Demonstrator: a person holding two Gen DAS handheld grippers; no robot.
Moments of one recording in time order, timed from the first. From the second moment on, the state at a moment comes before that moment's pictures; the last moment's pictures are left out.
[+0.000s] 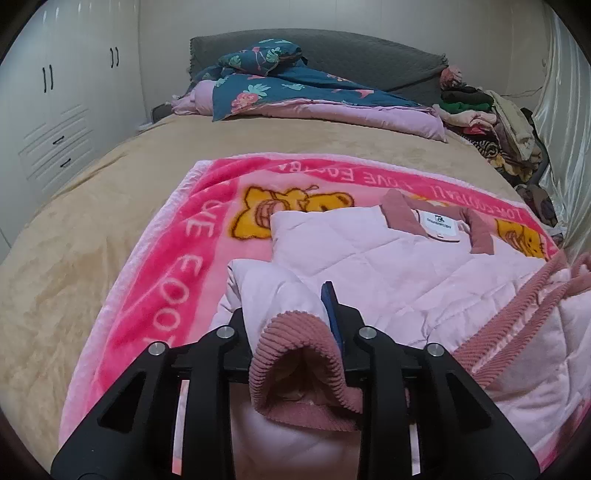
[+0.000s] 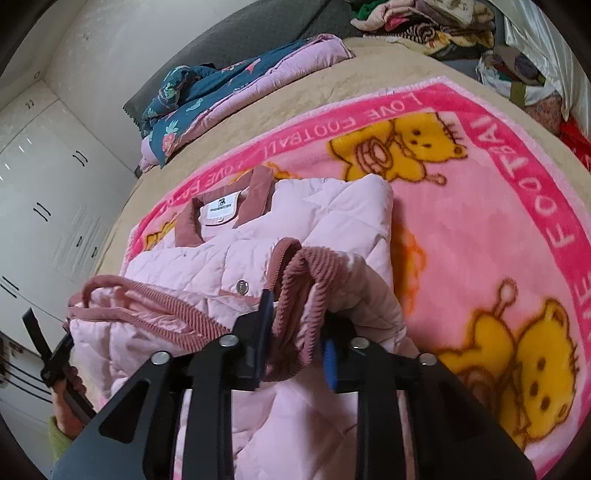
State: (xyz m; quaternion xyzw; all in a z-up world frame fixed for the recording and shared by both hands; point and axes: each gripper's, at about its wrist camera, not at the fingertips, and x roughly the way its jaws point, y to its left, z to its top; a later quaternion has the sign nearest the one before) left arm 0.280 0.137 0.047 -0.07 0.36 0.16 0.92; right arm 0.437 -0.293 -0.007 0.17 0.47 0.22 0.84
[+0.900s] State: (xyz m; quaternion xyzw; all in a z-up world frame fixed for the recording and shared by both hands) left arm 0.235 0.127 0.107 -0.12 0.33 0.12 0.93; right arm 0.361 -0.345 0.036 0.26 0.48 0.23 0.81
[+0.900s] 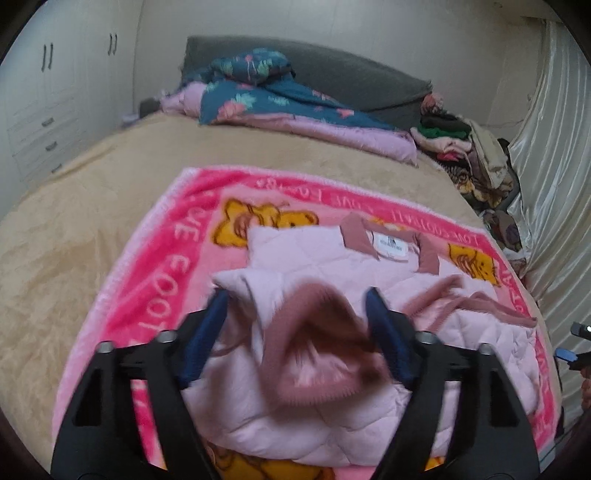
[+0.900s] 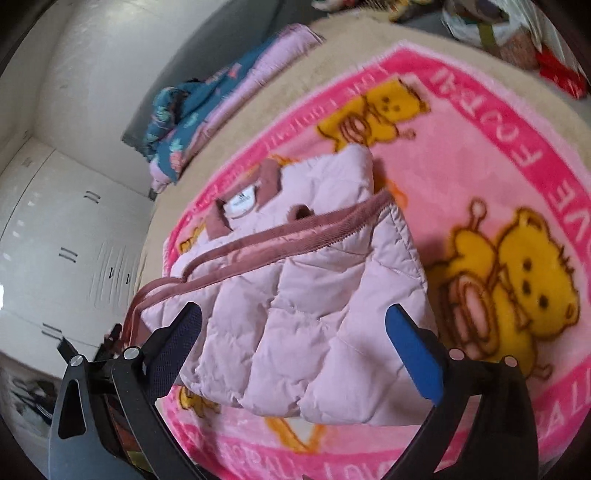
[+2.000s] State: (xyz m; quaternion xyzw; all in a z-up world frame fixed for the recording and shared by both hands) left arm 0.221 0.162 -0.016 -0.12 0.42 0.10 0.89; right arm 0.315 -0.310 -0.057 0.06 0.36 0.22 0.91
